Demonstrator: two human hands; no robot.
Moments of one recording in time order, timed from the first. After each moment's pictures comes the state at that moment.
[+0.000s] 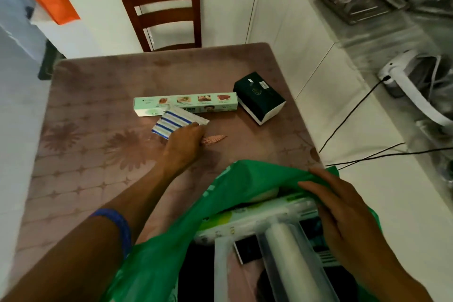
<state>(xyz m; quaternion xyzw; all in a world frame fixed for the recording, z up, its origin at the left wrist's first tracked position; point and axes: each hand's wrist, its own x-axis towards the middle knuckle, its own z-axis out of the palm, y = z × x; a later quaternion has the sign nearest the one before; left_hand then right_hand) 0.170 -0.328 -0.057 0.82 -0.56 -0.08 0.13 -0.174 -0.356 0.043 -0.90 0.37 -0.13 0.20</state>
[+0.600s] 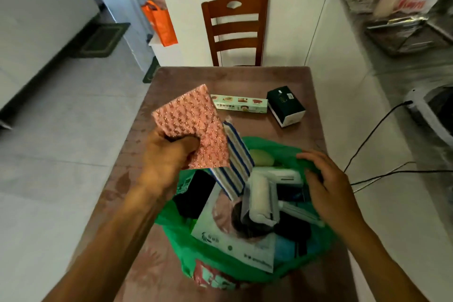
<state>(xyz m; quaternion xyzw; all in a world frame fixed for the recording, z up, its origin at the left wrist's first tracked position) -0.043 -0.165 0.196 0.72 -0.07 -0.17 0.67 -0.226 -0.359 0.102 -0.84 0.28 -0.20 0.42</state>
